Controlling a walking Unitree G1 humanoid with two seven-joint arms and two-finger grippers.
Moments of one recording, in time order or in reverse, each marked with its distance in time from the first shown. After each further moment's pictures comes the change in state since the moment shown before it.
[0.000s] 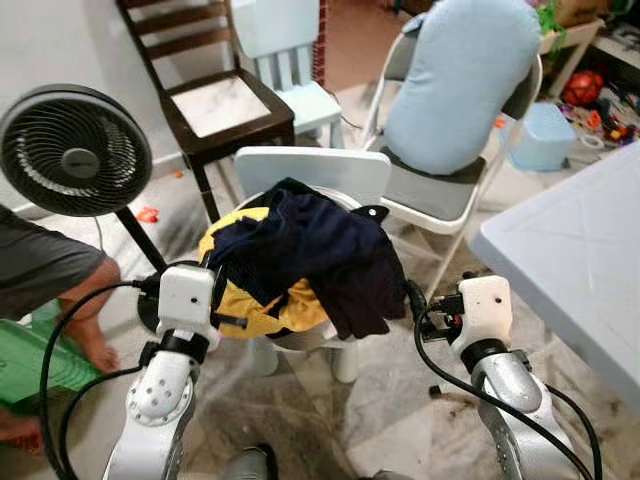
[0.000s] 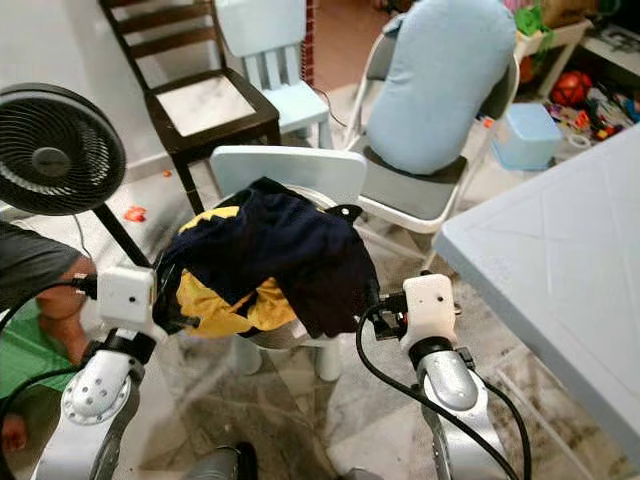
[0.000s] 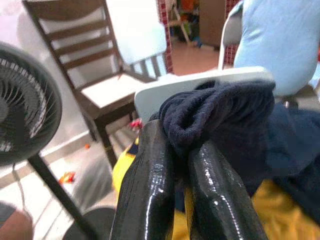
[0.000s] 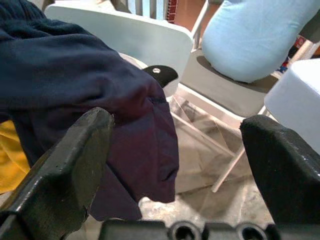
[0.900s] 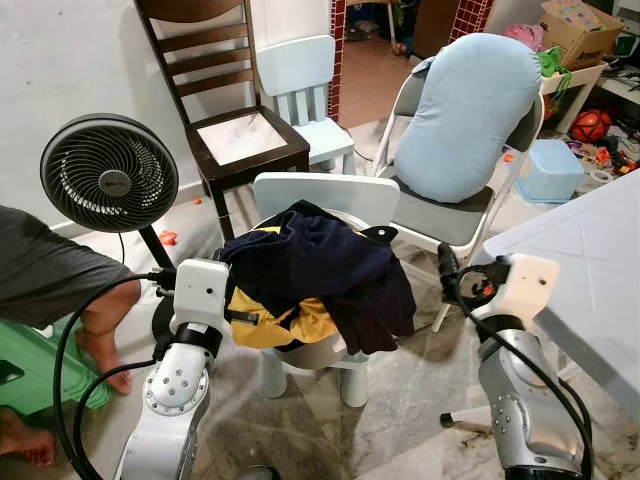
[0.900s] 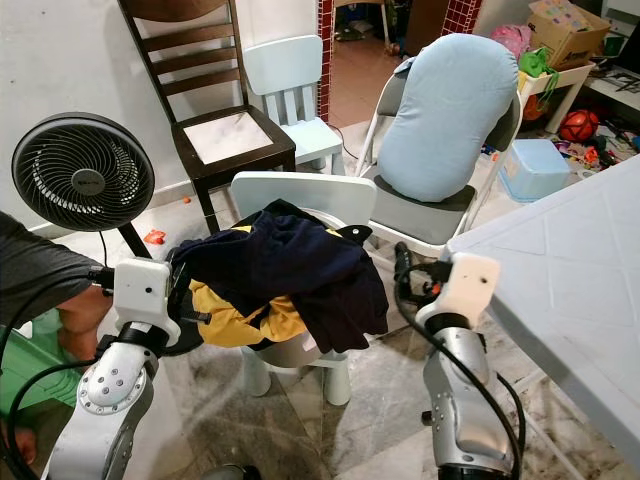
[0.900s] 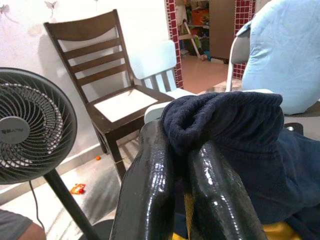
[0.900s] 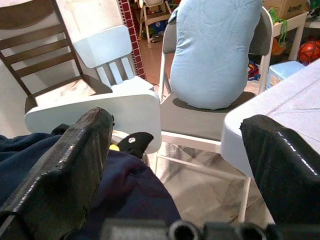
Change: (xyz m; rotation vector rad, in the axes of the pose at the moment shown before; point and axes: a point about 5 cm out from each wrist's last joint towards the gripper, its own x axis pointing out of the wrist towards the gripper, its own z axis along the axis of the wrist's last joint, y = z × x) left arm 0.018 -0.016 0.017 -0.012 -0.002 0.002; right arm 0.017 -0.031 0.016 0.302 -0.124 -0.203
